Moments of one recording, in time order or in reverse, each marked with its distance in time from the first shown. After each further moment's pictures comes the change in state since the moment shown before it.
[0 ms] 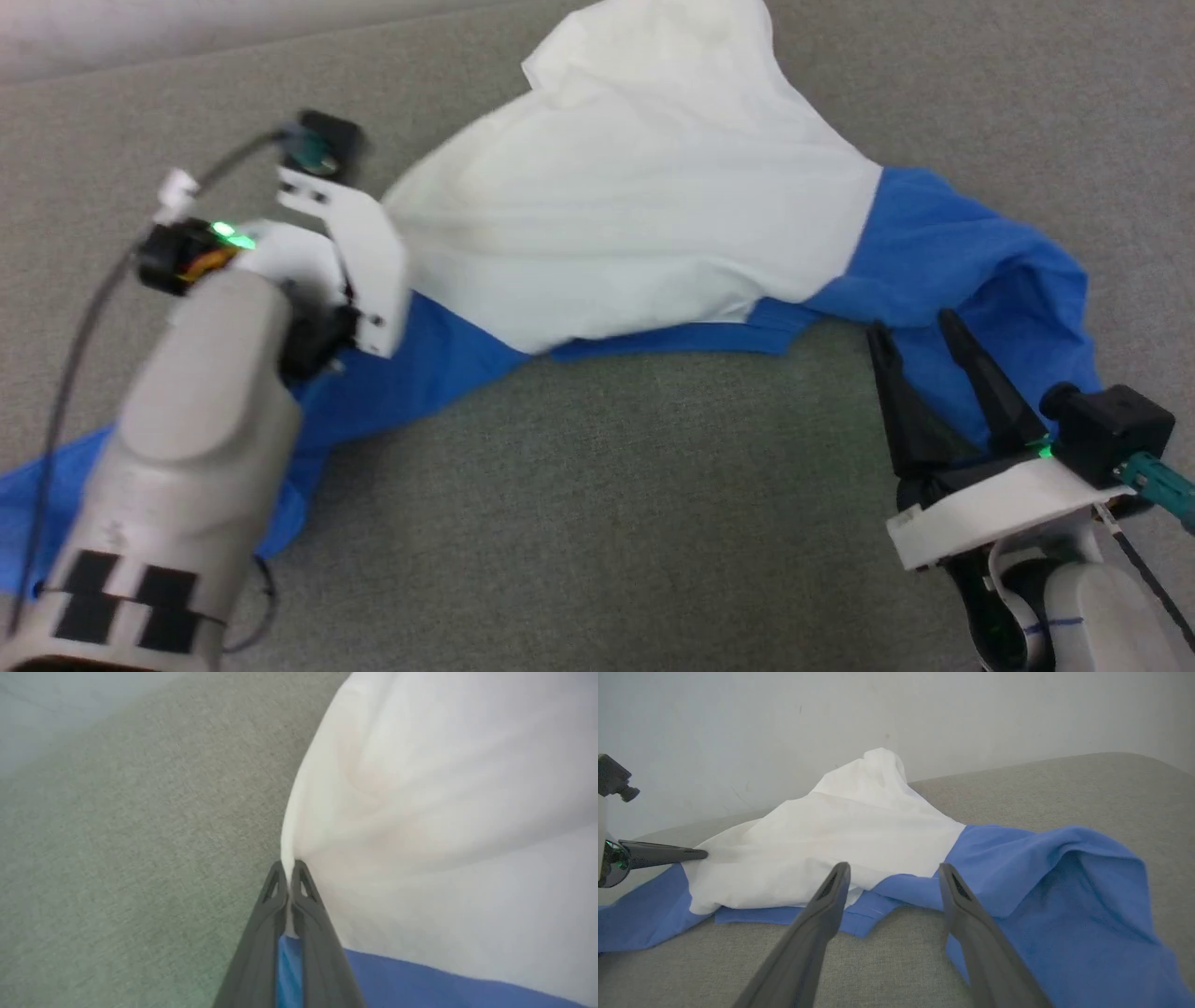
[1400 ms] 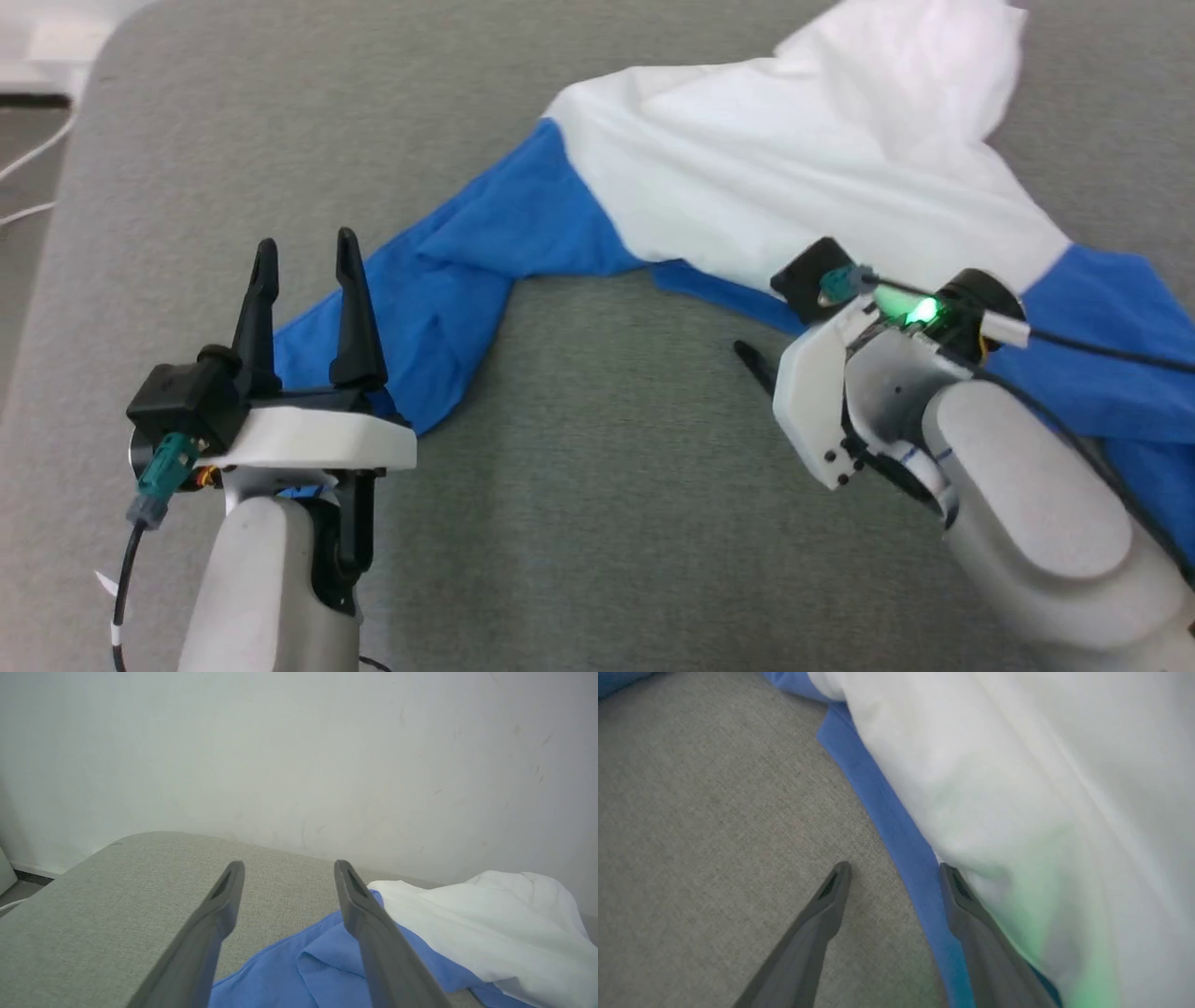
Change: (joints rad) left arm 0.511 -0.221 0.337 -0.480 -0.001 0.124 -0.810; right arm -0.501 -0.205 0.494 0.353 -0.016 0.000 0.563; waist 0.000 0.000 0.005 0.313
